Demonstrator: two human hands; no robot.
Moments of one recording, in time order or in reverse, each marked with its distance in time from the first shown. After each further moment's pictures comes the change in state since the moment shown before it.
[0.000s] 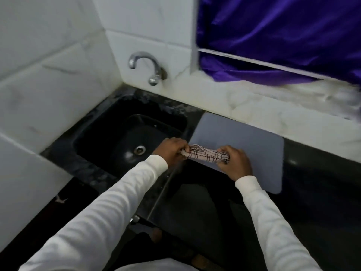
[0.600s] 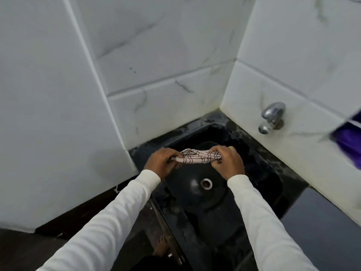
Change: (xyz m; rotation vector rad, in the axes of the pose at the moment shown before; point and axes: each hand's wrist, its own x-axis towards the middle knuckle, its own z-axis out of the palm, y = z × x) left_hand -0.178 -0.236 -0.159 -0.006 0.544 -0.593; right_hand 0.186 -0.309 0.209 0.000 -0.161 -0.583
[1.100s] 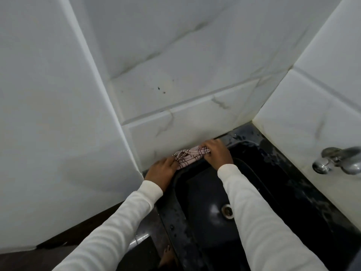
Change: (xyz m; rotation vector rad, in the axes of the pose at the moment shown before) left_hand 0.066 -0.144 -0.003 0.555 -0.154 0.088; right_hand 0.188 -0.035 0.150 0.001 -0.242 -0.163
